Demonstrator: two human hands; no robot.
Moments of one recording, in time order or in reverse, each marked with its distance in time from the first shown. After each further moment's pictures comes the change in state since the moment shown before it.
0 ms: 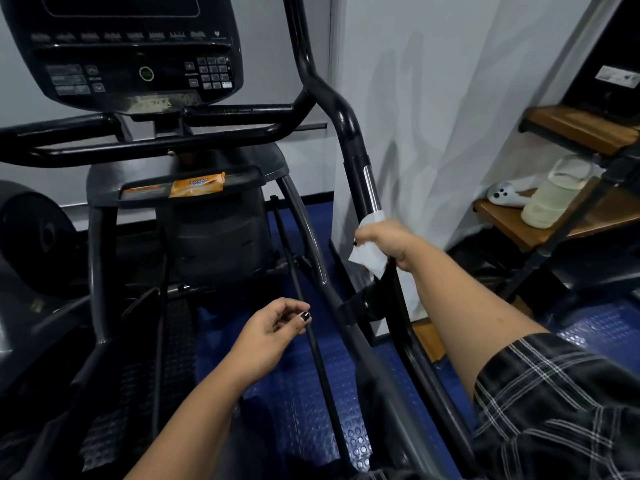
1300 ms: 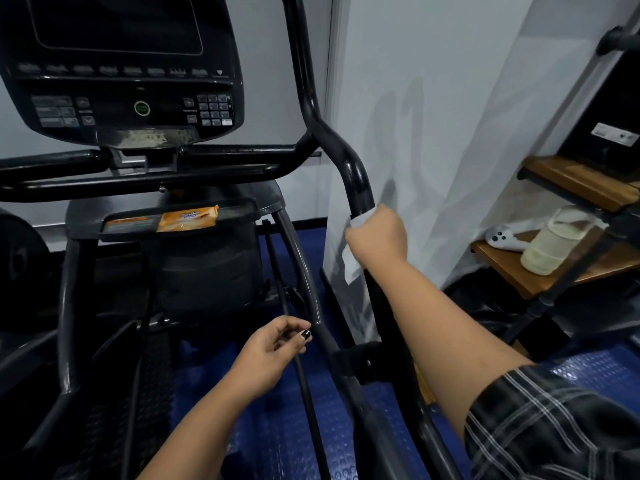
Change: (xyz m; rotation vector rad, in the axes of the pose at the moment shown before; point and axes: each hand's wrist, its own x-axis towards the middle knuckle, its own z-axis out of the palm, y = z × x) left_hand 0.075 0.009 -0.018 -0.032 -0.025 0.033; right_hand 0.030 -0.082 0.024 -0.388 0.528 -0.308
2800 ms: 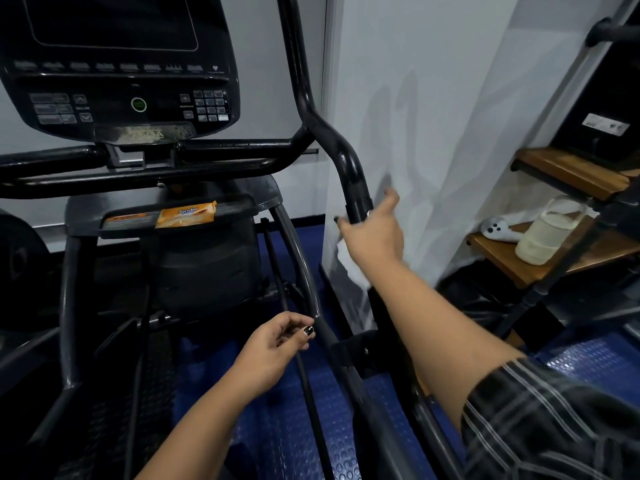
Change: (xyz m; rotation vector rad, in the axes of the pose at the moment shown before) left_hand -0.010 -0.001 0.009 -0.017 -0.018 0.016; right_hand -0.020 0.006 0.003 0.025 0.095 -0.005
